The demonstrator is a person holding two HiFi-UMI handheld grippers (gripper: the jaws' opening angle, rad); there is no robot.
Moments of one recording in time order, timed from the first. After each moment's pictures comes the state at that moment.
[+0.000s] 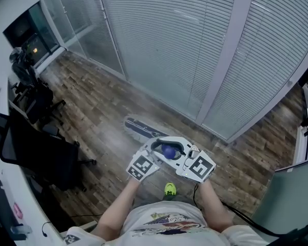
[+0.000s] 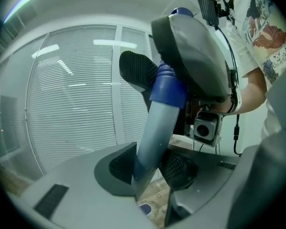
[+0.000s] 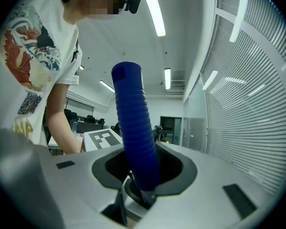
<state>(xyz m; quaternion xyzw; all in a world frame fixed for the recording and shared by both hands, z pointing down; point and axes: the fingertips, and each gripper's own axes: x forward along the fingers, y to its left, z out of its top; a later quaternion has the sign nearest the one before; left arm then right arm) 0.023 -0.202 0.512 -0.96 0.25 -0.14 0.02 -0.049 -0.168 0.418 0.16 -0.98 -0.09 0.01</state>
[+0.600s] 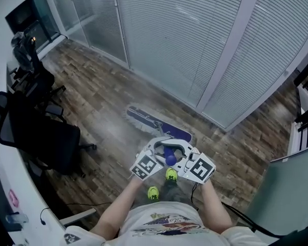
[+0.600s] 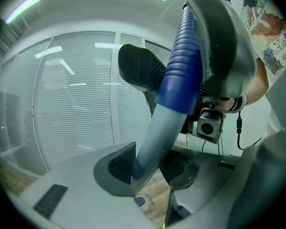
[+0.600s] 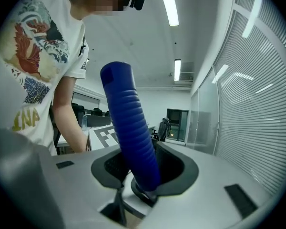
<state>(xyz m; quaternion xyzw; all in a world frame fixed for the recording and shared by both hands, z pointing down) -0.059 -0.057 0.535 -0.96 0.24 -0.14 0.01 -0.140 -0.013 0.451 0.14 -0.98 -0.10 0.07</state>
